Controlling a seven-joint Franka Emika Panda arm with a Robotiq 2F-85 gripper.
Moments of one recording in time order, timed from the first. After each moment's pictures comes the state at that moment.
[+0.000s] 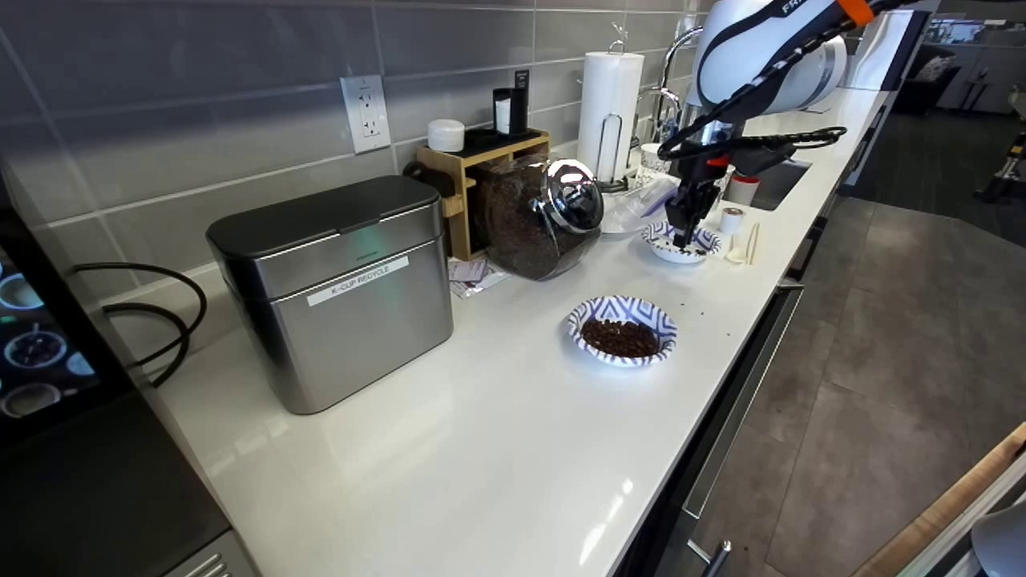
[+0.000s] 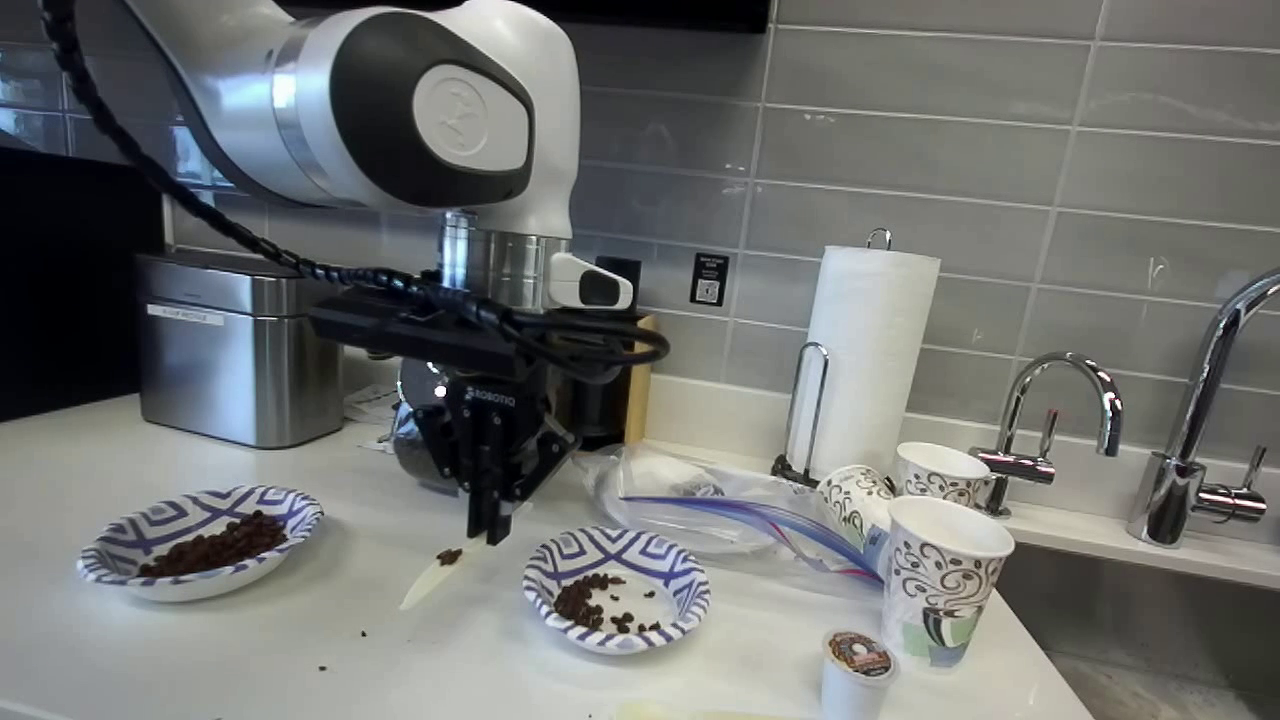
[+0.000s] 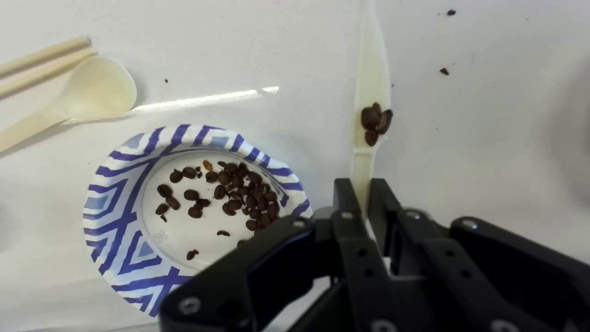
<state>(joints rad) 0.01 0.10 0.02 -2.28 -0.03 2.40 -0.21</state>
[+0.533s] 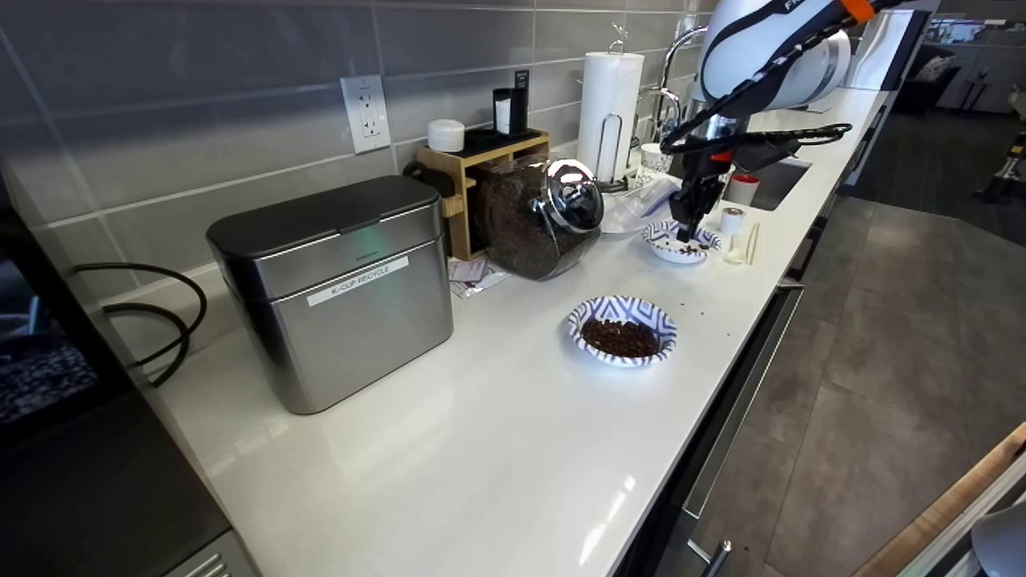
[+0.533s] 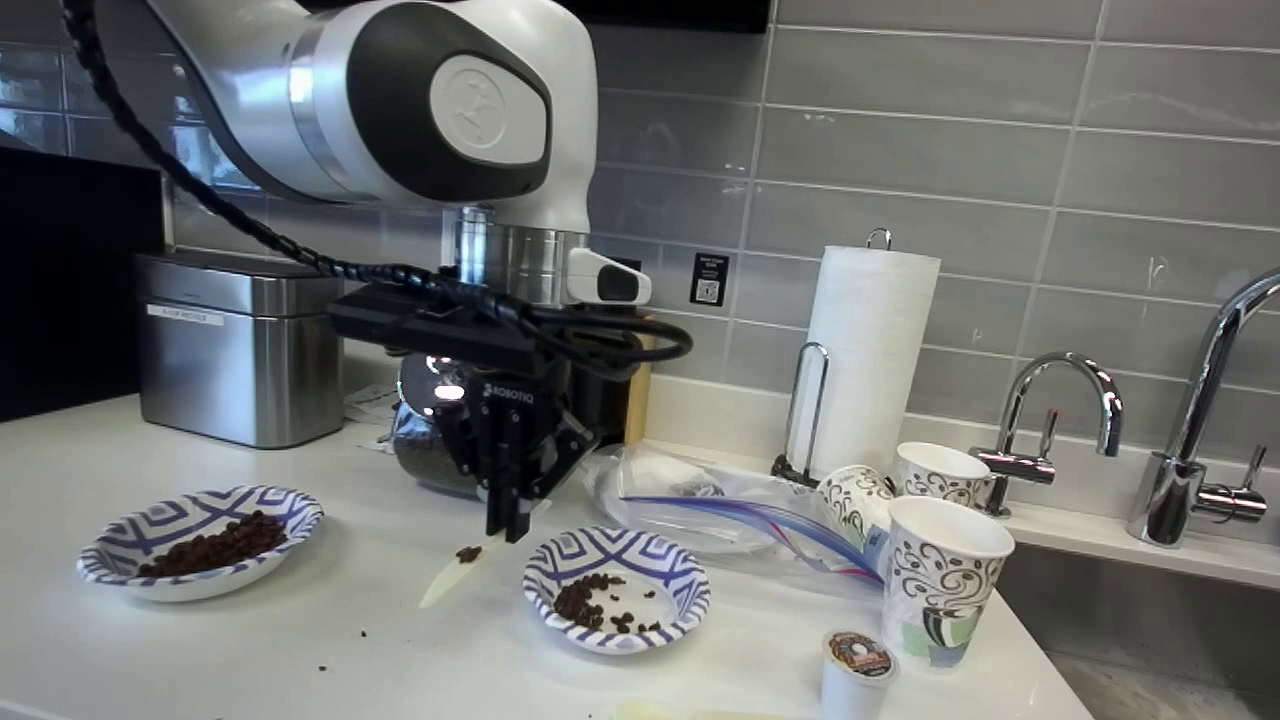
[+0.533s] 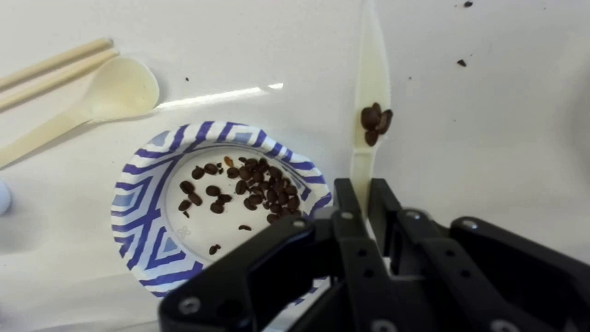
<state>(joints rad) 0.00 0.10 0.00 -2.26 -0.03 2.40 -0.21</state>
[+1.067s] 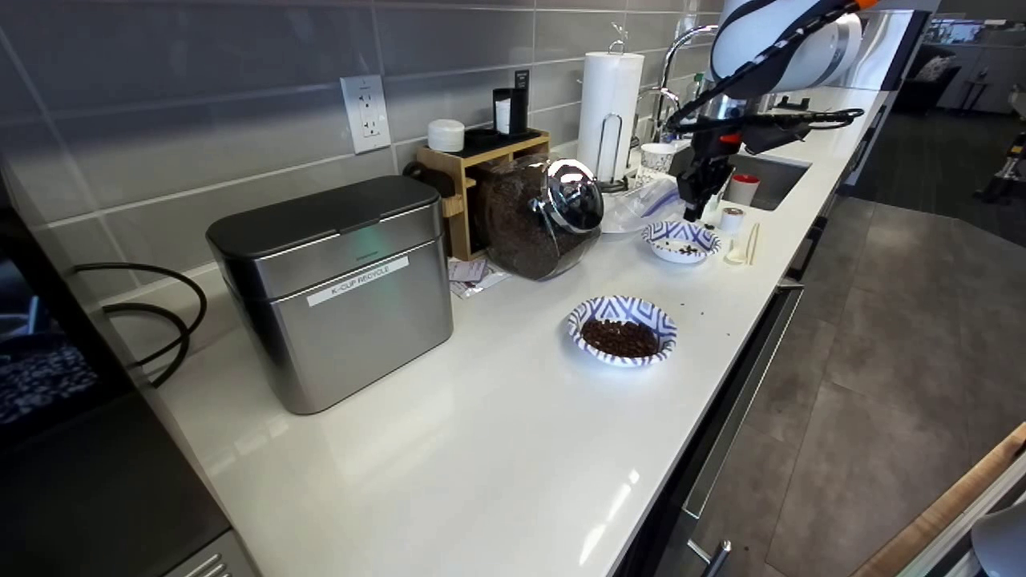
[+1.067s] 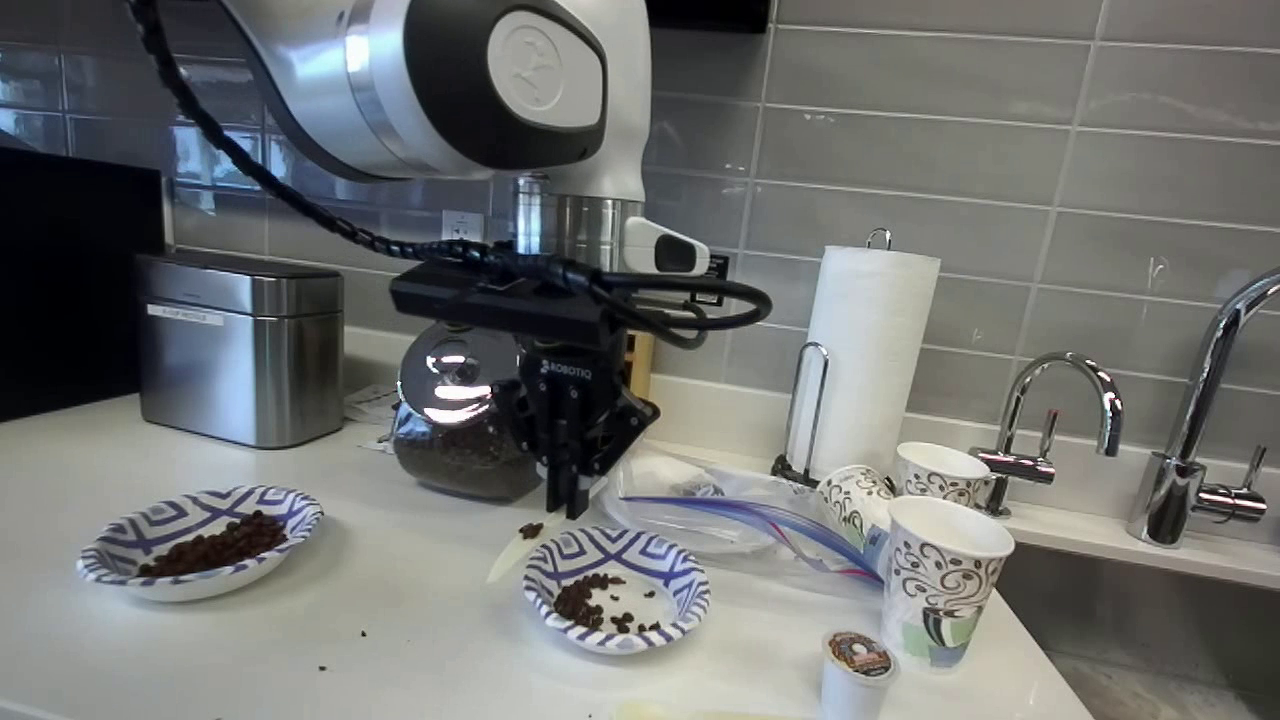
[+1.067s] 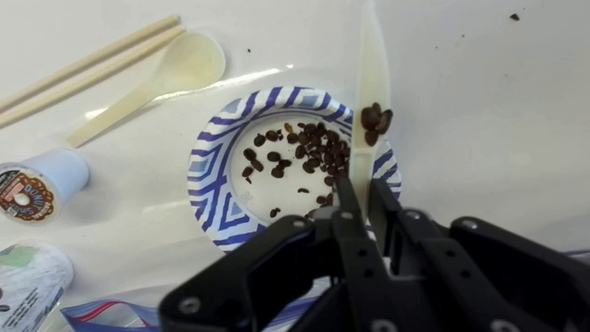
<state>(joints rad) -0.03 0.10 -0.03 -2.21 -0.03 2.40 -0.21</state>
